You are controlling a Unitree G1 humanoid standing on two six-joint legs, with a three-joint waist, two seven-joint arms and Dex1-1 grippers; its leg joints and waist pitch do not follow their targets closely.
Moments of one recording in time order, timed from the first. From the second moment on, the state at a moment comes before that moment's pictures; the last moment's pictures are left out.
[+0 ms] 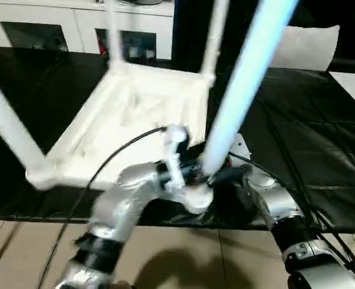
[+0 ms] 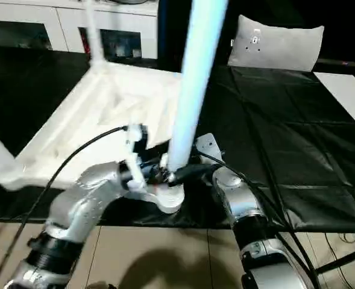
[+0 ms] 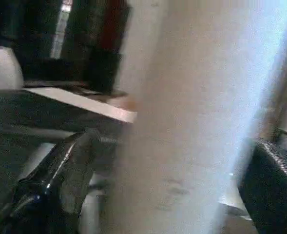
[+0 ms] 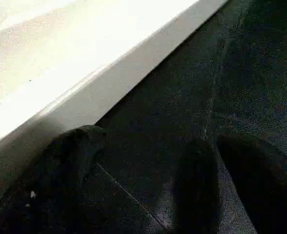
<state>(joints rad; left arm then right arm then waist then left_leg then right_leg) -0.41 0.06 -0.24 0.08 -0.42 0.29 -0.83 -0.52 -0.14 0.10 0.67 -0.01 0.19 0.34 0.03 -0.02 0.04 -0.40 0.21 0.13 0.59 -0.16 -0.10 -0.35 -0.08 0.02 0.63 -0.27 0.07</state>
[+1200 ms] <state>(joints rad) -0.50 0.43 -0.24 0.46 -0.16 0.04 -1.02 -0.18 -0.48 -0.01 0.07 0.23 0.30 0.76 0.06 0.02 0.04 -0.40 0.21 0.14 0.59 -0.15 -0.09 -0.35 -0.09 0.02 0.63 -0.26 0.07</state>
